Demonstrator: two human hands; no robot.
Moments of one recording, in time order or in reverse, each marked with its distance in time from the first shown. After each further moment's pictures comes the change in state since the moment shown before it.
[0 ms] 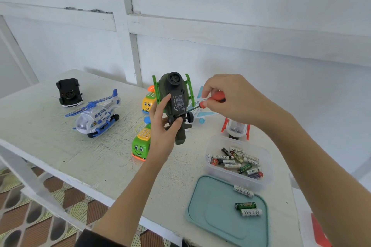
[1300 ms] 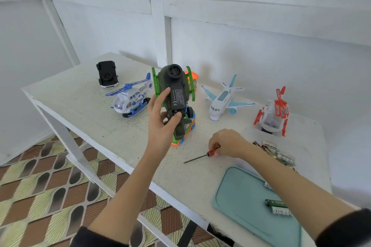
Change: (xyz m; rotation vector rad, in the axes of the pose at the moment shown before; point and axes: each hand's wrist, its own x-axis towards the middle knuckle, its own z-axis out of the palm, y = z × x) left_hand -0.018 0.012 -0.070 0.064 0.136 -0.051; right_hand 0.006 0.059 0.185 -0.178 -0.618 0.032
